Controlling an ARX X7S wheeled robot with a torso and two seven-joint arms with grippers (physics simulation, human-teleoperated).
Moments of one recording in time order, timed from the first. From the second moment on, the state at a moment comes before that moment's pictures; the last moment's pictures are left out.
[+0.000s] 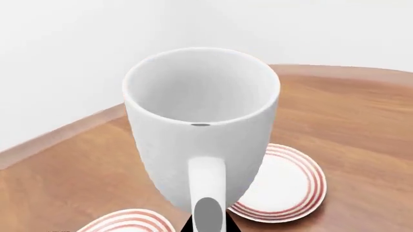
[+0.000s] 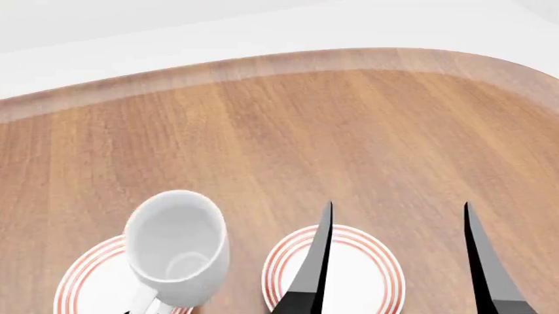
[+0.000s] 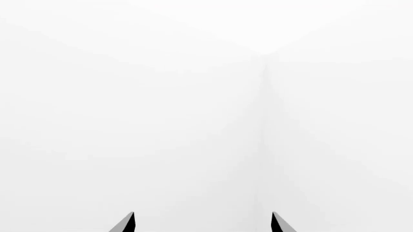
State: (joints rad) left arm -0.17 -0.71 0.65 0.54 -0.57 -0.32 -0.35; right arm -0.04 0.00 -0.22 -1.05 -0.29 0.50 0.07
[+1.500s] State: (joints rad) left arm -0.41 -0.46 0.49 -0.16 -0.58 -0.13 -0.32; right arm -0.04 0.00 -0.21 -1.05 -0.29 0.51 0.06
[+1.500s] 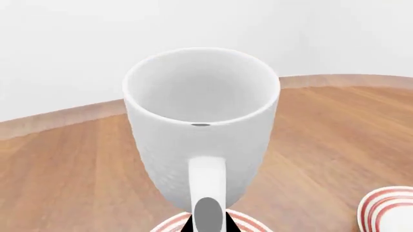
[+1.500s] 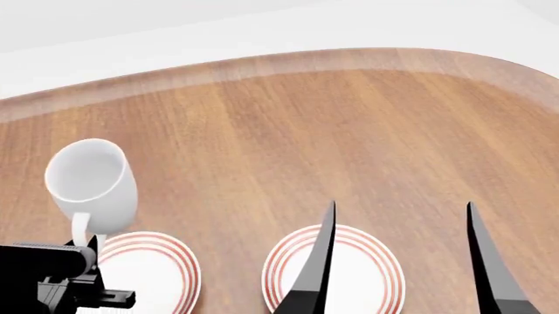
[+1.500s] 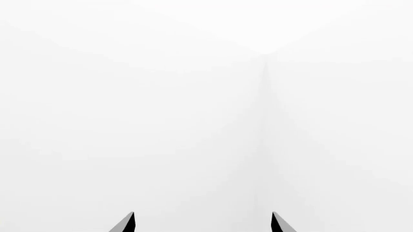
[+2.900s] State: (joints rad) left arm -0.39 -0.39 0.51 -0.40 -0.57 -0.06 -0.26; right arm -0.03 0.00 -0.22 -1.05 -0.30 0.51 0.07
